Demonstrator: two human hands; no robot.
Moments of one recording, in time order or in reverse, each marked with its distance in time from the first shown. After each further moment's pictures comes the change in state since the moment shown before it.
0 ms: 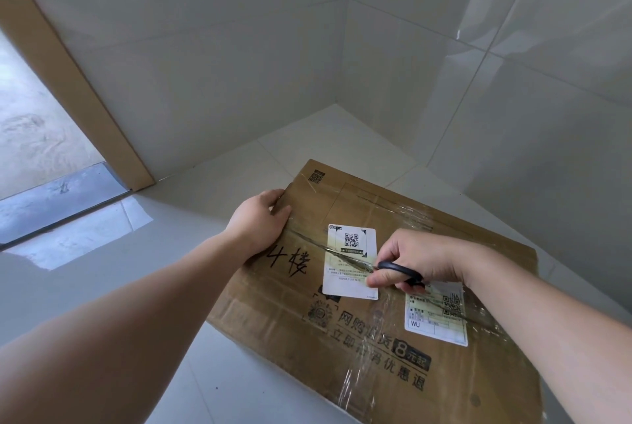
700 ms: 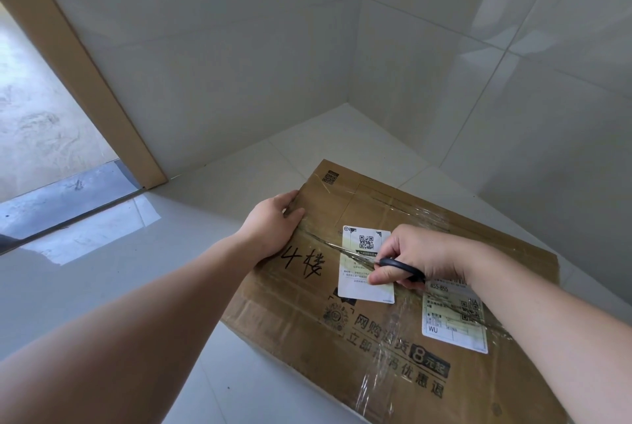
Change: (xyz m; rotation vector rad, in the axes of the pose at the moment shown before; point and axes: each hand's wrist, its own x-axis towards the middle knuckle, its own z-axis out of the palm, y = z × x) left_hand -0.005 0.001 -0.007 -0.071 -0.086 -0.004; right_hand 0.019 -0.014 0.002 -0.085 0.032 -0.034
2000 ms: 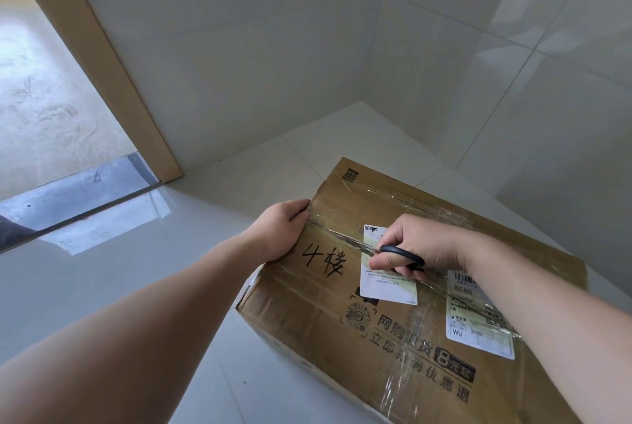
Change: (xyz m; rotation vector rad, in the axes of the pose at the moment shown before) left_hand -0.014 -0.013 -0.018 -0.014 -0.117 0.019; right_hand 0.017 -0.026 0.004 0.076 -0.003 -0.035
